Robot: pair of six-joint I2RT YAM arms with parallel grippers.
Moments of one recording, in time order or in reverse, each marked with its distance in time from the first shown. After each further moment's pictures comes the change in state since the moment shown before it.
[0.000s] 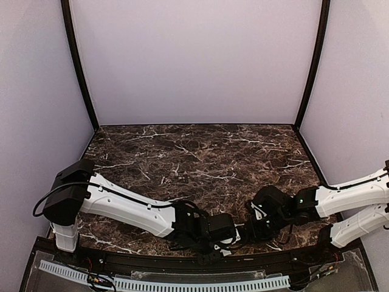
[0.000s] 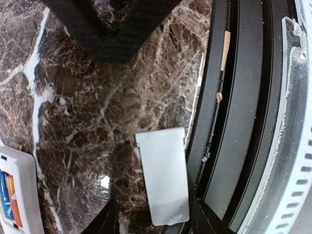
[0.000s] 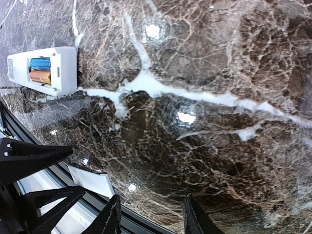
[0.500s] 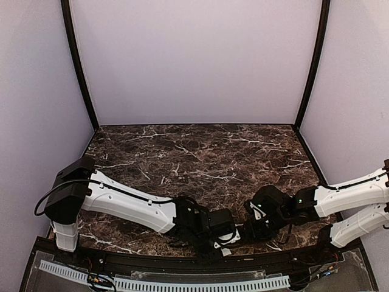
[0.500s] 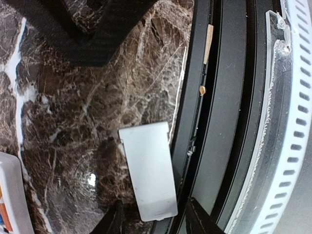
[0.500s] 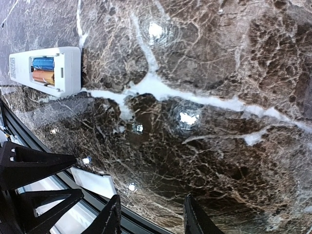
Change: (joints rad) left arm 0.021 0.008 0.026 -0.042 0.109 0.016; right arm 0.000 0.014 0.004 0.017 -0.006 -0.013
